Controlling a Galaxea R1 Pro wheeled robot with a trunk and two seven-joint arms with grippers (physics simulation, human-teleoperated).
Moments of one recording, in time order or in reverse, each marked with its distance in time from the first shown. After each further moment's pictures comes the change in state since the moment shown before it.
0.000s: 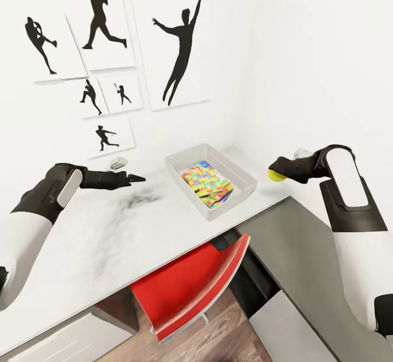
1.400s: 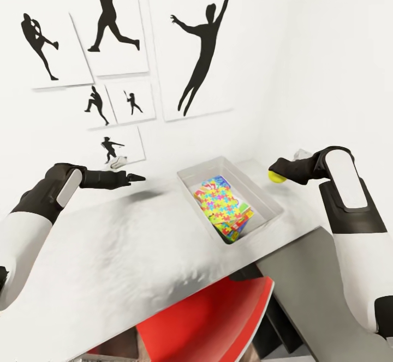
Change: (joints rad) left arm 0.000 -0.001 0.009 0.000 0.000 -0.001 -0.001; right arm 0.009 0.000 0.002 -0.002 0.002 -0.006 -0.001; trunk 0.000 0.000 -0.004
